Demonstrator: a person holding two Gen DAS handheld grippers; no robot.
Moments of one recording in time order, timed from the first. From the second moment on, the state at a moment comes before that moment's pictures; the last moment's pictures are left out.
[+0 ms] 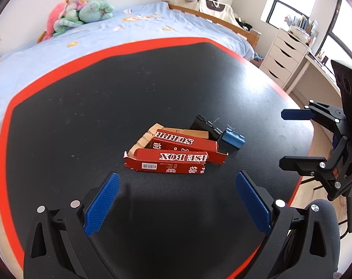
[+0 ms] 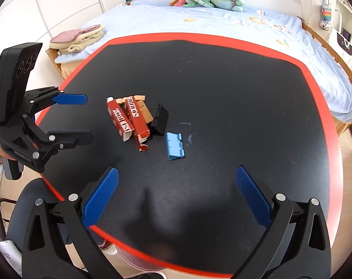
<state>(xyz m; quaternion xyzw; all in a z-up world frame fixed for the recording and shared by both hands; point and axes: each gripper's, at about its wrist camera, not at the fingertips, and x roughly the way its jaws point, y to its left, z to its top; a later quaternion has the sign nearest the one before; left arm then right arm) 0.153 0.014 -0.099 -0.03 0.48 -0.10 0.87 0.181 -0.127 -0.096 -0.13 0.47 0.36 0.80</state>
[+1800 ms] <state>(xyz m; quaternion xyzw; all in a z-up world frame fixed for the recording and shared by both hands) 0.157 0.005 -0.106 -0.01 0.46 -0.10 0.88 0.191 -0.100 -0.118 -0.15 0.46 0.38 0.79</state>
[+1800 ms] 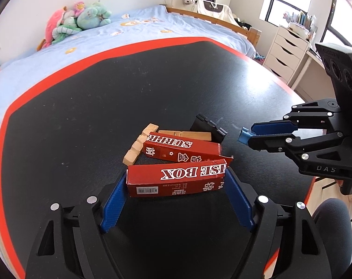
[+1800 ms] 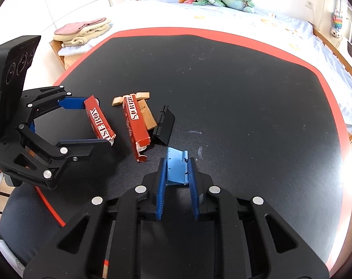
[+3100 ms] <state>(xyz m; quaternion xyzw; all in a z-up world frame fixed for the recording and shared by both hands) 0.003 -0.067 -0.066 0.00 0.45 -0.18 0.87 -0.003 -0.191 -0.071 -0.09 0.45 0.38 0.80</state>
